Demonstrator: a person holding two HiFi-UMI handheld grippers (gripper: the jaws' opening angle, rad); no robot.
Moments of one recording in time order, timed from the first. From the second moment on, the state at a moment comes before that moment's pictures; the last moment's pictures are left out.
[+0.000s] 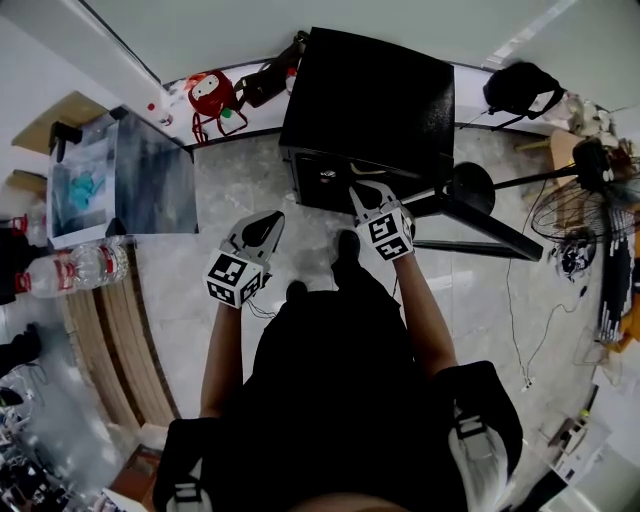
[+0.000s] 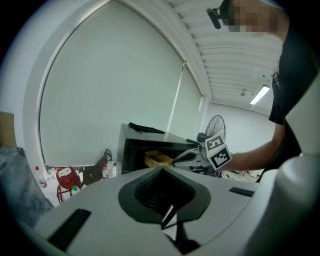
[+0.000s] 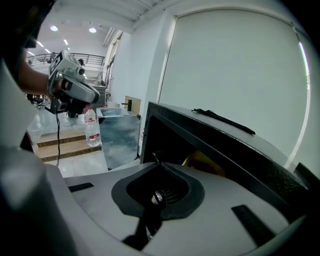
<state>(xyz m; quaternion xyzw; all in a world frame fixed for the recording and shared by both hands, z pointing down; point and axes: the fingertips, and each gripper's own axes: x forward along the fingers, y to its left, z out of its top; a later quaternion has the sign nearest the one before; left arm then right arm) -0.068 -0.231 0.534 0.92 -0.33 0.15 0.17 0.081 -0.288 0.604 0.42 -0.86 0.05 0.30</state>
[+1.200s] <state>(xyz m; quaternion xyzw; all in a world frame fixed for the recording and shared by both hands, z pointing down) -0.063 -0.230 0.543 0.91 -0.35 0.15 0.18 0.093 -0.326 0.638 0.44 -0.83 0.01 0.35</state>
